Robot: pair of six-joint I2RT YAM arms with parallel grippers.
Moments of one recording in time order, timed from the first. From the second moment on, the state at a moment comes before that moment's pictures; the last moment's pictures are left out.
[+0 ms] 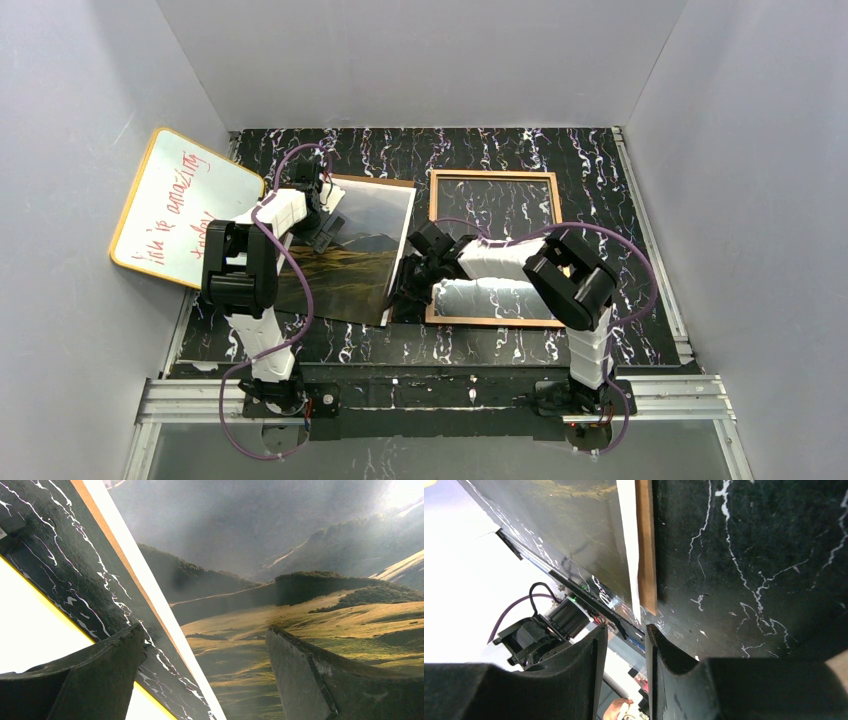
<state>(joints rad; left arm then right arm) -0.11 1.85 1.25 -0.64 -0.22 0.49 0.91 1.94 1.17 -0.21 -0.55 1.20</state>
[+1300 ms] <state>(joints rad) -0.11 1.85 1.25 -0.64 -0.22 0.49 0.93 2.02 1.21 -0.19 -0.54 1.20</state>
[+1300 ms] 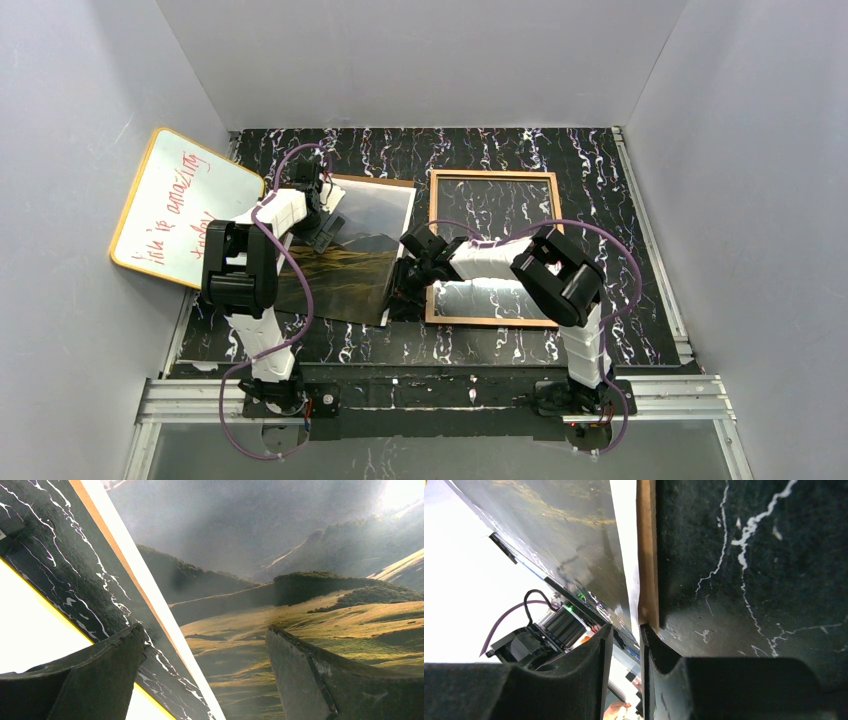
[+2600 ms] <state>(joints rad) -0.09 1.86 1.52 -0.85 -0.11 0.40 0.90 1.81 1.18 -0.10 -0.28 0.96</state>
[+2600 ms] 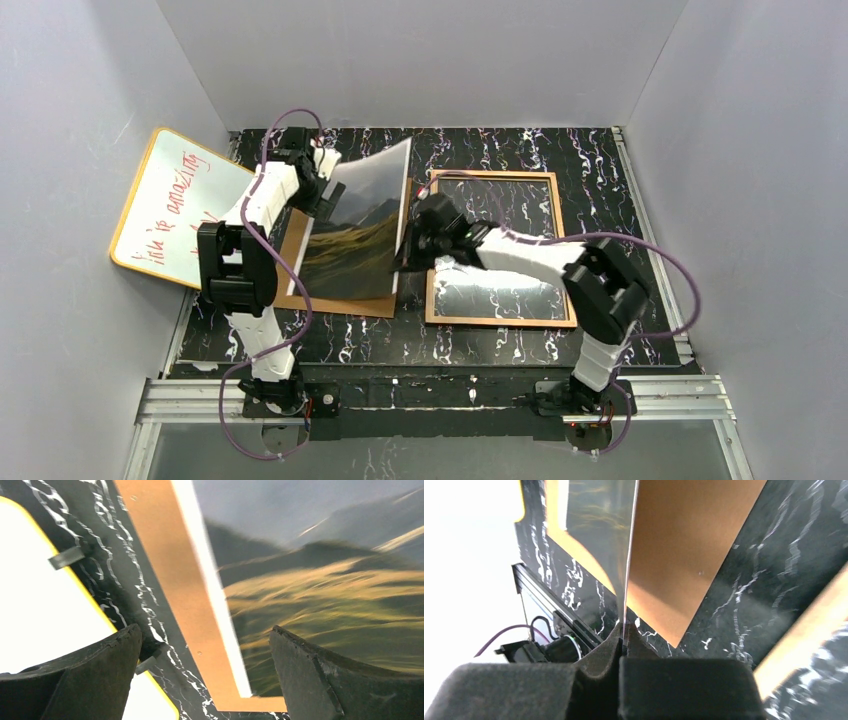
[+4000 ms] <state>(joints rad) -0.07 1.86 1.52 -0.87 -0.04 0.32 0.84 1.74 1.70 -1.22 0.10 0.66</state>
